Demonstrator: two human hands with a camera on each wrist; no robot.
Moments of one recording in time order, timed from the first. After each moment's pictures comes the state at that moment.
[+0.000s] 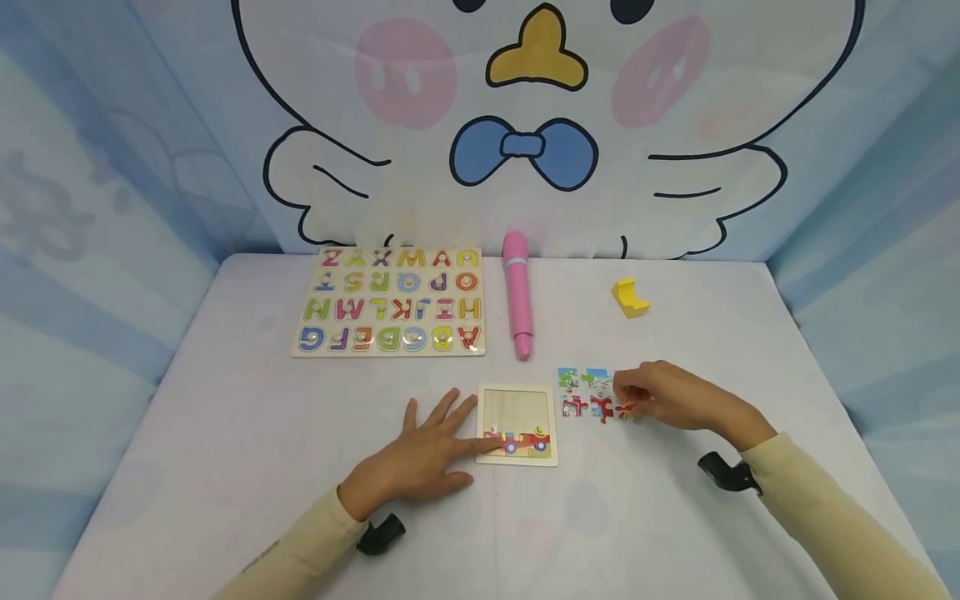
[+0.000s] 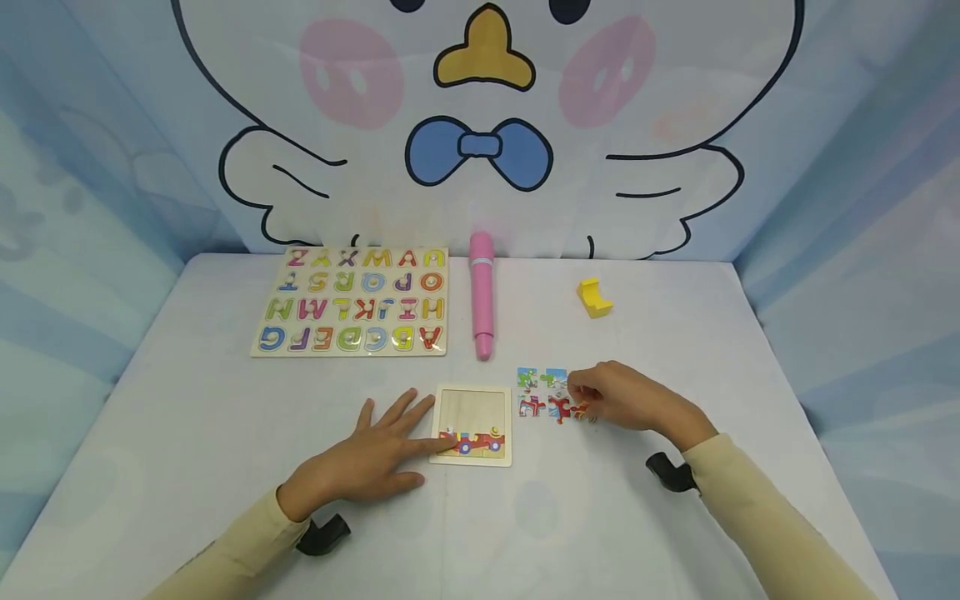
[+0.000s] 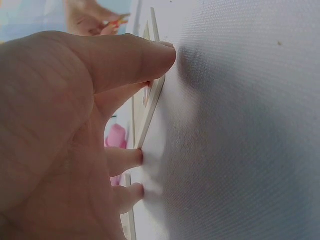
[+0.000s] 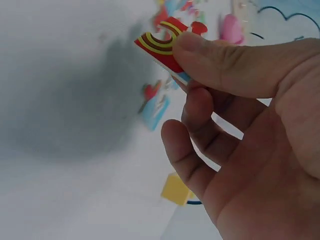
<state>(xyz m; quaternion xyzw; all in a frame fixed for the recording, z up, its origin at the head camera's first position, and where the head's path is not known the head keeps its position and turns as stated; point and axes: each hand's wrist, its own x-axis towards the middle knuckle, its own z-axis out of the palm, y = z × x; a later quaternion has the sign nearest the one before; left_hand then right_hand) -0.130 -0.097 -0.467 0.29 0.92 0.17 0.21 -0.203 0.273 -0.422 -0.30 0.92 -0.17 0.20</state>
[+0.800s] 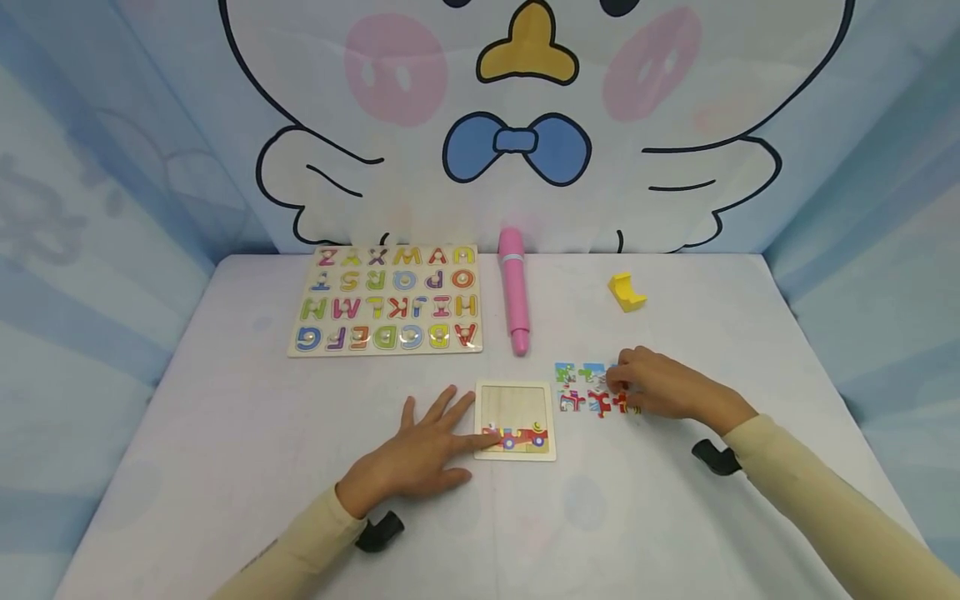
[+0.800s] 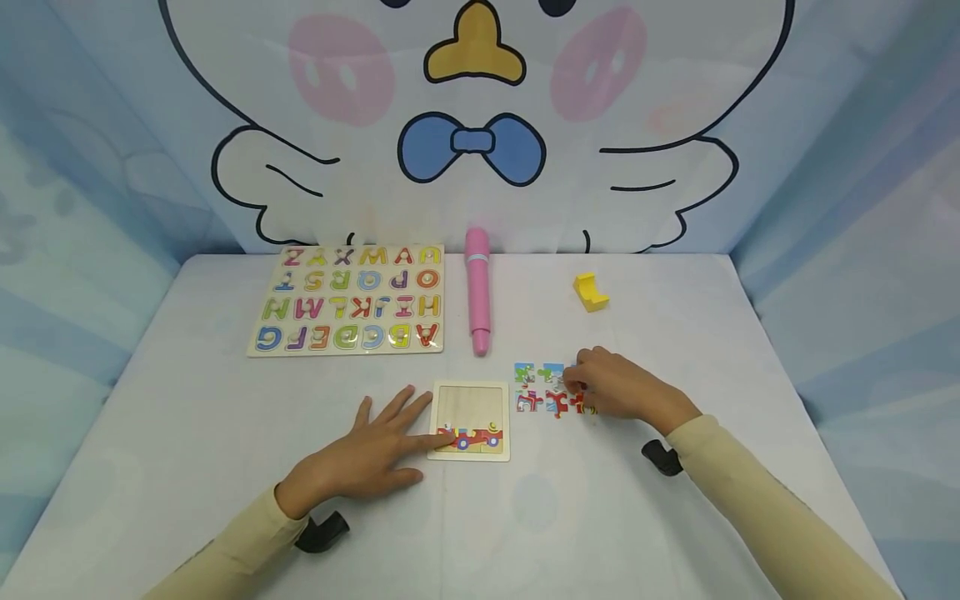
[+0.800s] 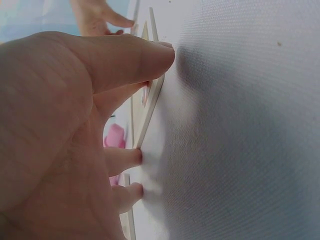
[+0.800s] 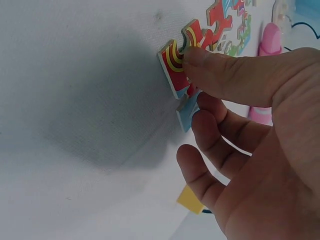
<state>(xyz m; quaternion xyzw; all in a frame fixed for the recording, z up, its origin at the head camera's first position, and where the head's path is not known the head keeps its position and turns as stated) -0.131 -0.096 -0.468 0.30 0.92 0.16 0.21 -0.214 0.275 -0.440 -0.31 0.93 -0.07 0.17</state>
